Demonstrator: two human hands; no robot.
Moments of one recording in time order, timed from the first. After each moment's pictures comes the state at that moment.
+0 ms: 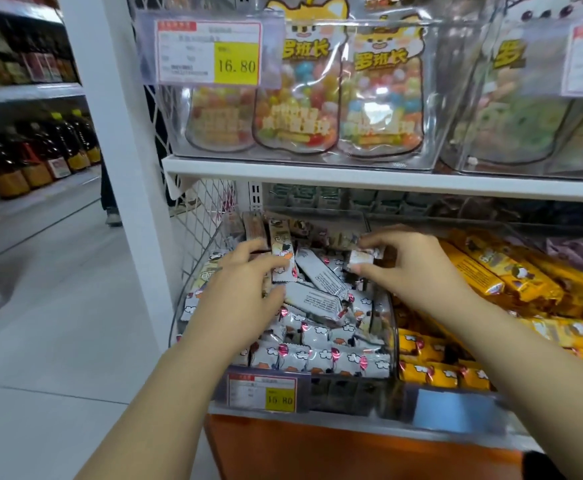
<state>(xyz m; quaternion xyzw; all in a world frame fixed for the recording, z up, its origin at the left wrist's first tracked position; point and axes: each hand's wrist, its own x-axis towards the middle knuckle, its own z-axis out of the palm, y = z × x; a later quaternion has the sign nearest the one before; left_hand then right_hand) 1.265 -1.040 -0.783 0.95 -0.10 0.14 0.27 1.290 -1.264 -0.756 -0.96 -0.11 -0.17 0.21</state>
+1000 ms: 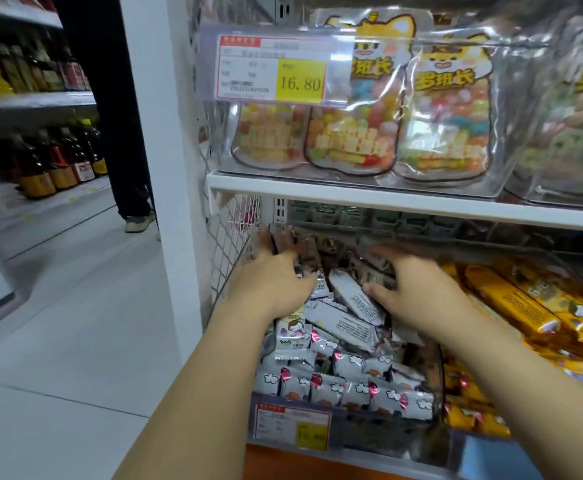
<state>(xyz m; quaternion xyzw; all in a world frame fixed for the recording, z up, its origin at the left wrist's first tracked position) 1.322 -1.036 -0.767 0.98 -0.01 0.00 0.18 1.309 -1.225 -0.758 -0.98 -0.09 -0.14 0.10</state>
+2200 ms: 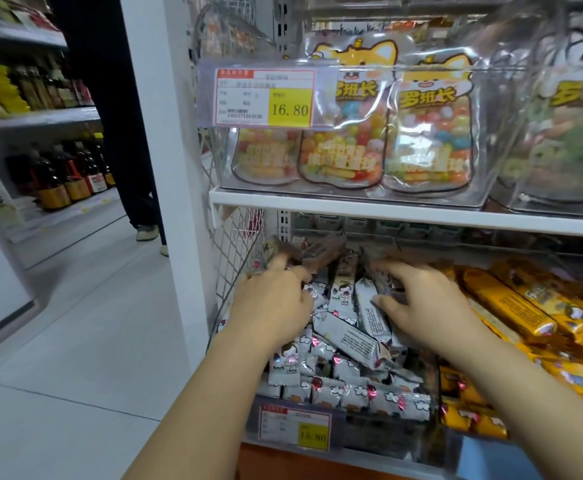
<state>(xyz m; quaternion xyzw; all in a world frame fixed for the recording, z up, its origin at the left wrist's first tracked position) 1.296 -1.041 -0.768 0.99 -0.06 0.08 0.11 1.295 -1.234 -0.761 -0.98 -0.09 -0.15 0.13</state>
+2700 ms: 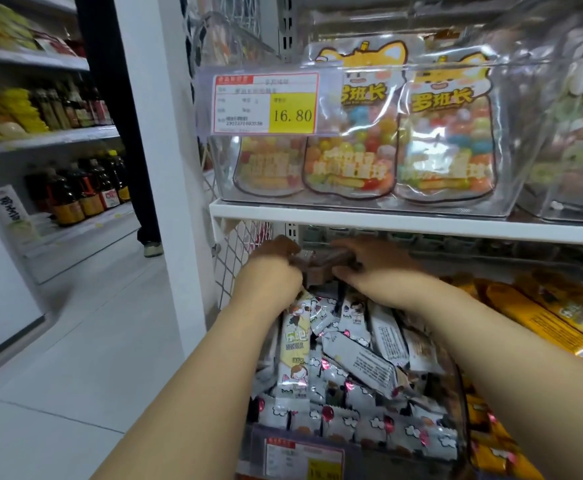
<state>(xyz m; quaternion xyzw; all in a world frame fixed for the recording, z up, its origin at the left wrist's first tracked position) 1.345 -1.030 -0.753 0.95 -0.01 0.15 0.28 1.354 -1.191 -0.733 -0.96 -0.20 -0.06 0.17</state>
